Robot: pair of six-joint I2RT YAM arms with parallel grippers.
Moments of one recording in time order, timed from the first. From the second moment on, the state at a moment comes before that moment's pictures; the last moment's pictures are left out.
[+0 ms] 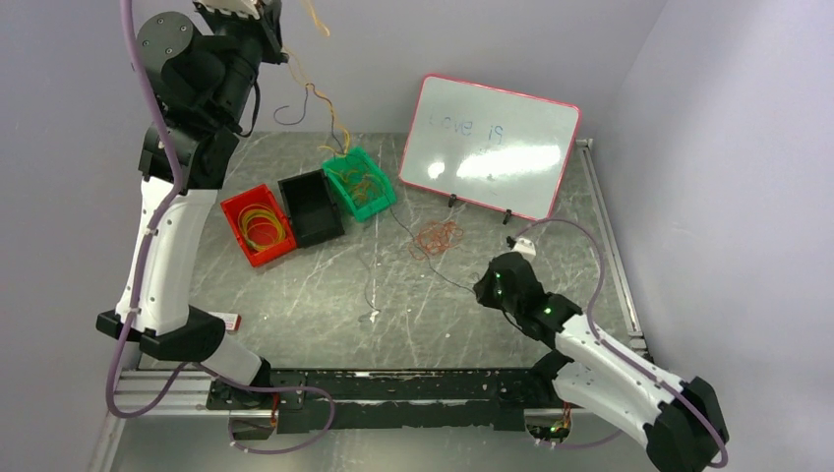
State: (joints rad) left arm -0.42 1.55 2.26 -0.38 -0.22 0.08; right arm 0.63 0.85 0.41 -0.33 0.25 0.75
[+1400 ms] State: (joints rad) left arm -0.42 1.49 2.10 -0.30 0.21 -0.09; right arm 0.76 1.52 0.98 0.99 -0.40 -0.09
